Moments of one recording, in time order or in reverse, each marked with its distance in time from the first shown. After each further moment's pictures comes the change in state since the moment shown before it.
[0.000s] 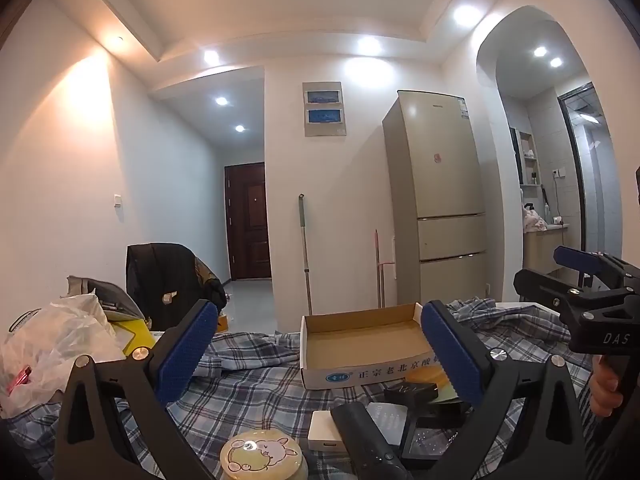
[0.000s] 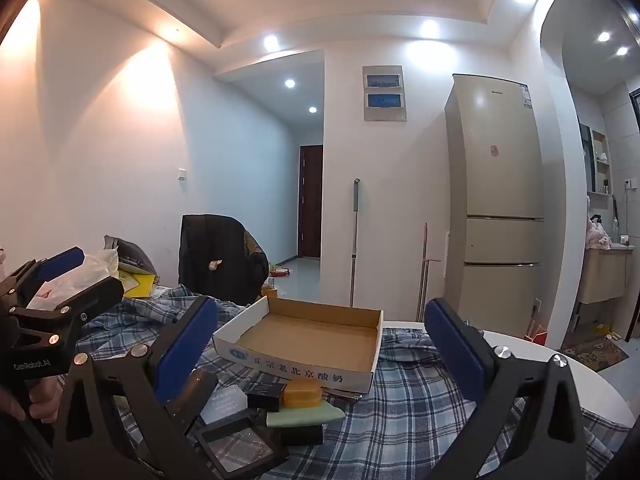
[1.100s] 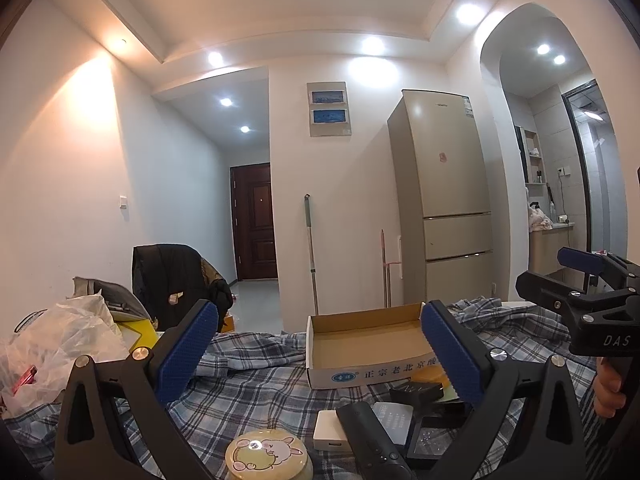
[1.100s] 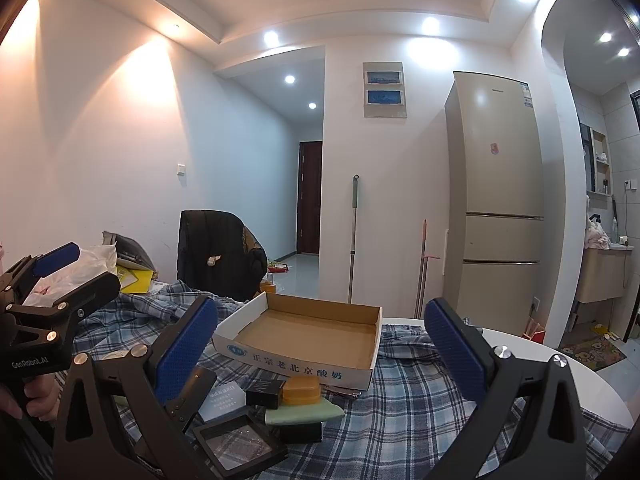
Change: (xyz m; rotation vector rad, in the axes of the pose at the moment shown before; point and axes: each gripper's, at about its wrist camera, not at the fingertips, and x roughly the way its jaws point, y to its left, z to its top) left arm -0.007 0.002 0.004 -0.008 -0.030 0.026; right arm 0.002 -0.004 -0.003 0.002 0.016 0.000
